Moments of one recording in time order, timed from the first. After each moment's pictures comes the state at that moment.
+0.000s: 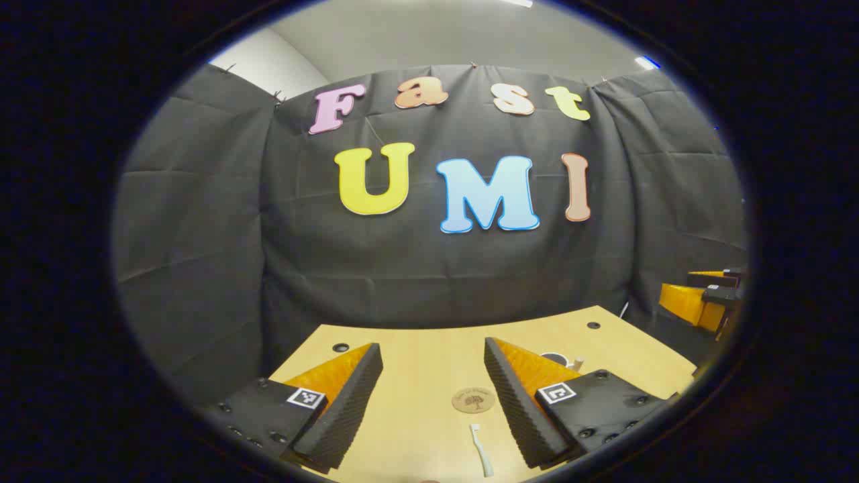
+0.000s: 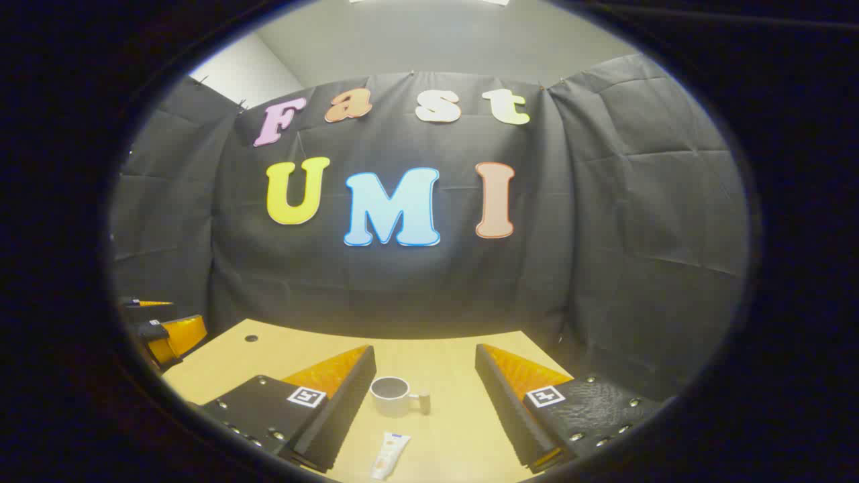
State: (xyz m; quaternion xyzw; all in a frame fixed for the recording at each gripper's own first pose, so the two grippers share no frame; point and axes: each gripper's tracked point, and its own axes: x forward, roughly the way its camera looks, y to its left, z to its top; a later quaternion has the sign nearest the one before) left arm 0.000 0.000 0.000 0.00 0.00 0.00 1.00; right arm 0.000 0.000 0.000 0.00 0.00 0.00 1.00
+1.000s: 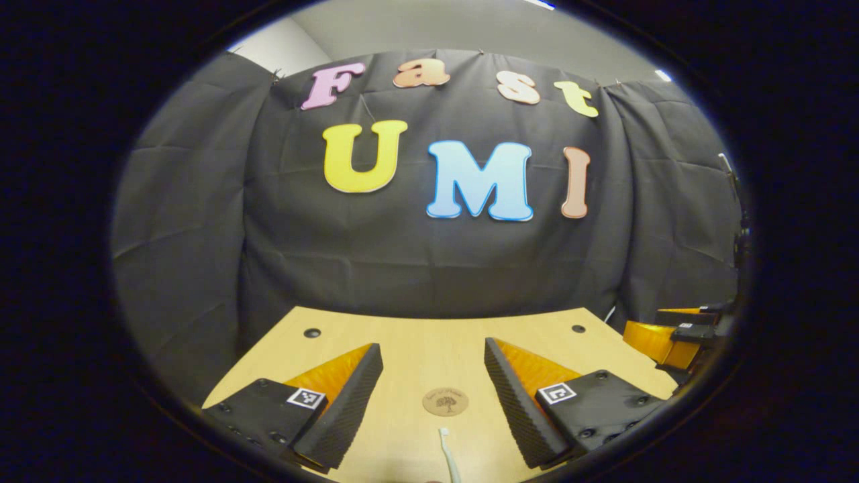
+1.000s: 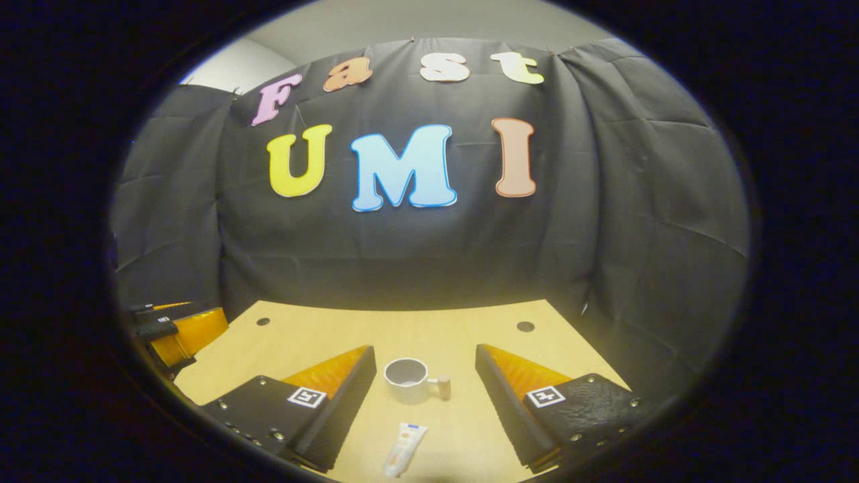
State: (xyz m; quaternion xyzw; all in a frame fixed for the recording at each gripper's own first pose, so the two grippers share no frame) left arm 0.036 -0.023 -0.015 -0.04 0.06 -0.03 1.00; right arm 0.041 0.011 -0.047 0.02 0.10 0.04 0.99
